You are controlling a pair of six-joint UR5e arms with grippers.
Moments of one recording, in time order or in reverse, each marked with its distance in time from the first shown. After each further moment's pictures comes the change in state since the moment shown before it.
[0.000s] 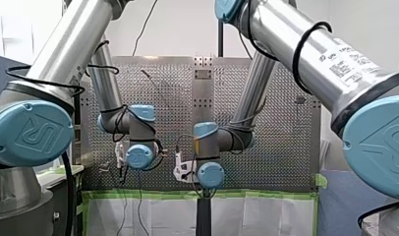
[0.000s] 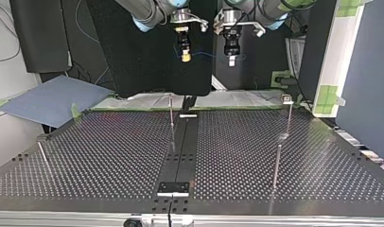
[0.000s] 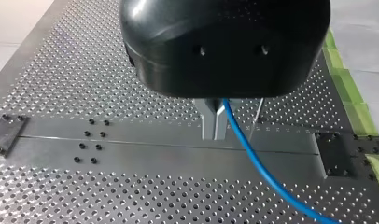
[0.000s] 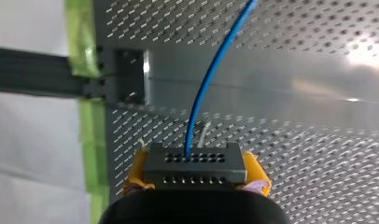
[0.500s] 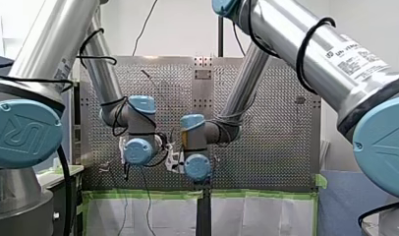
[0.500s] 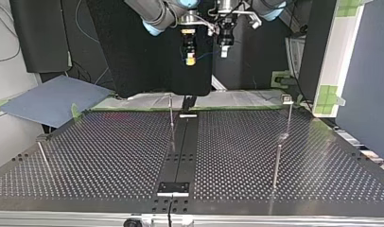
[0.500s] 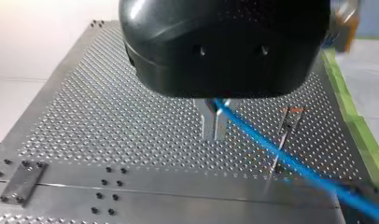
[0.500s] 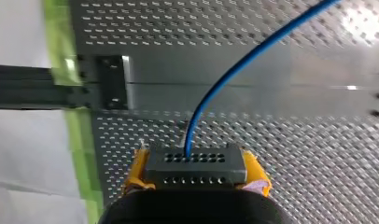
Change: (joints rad) left arm -0.111 0.104 -0.031 -0.053 -0.015 -0.015; right arm 0.060 -0.031 -0.103 0.103 0.127 0.103
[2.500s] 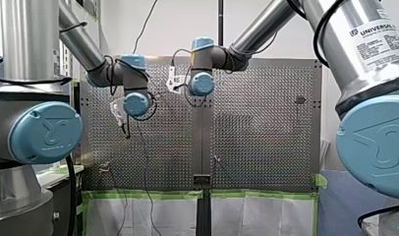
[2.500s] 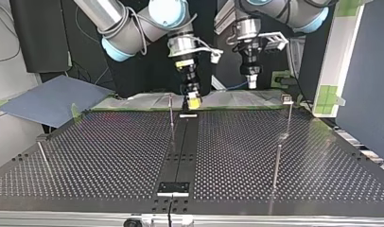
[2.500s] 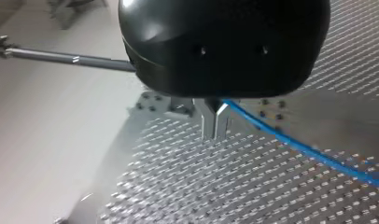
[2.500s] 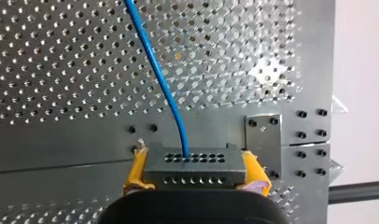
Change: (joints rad) left arm 0.262 0.370 0.124 -0.313 0.080 -0.202; right arm -0.114 -0.331 -0.275 0.359 -0.293 -0.087
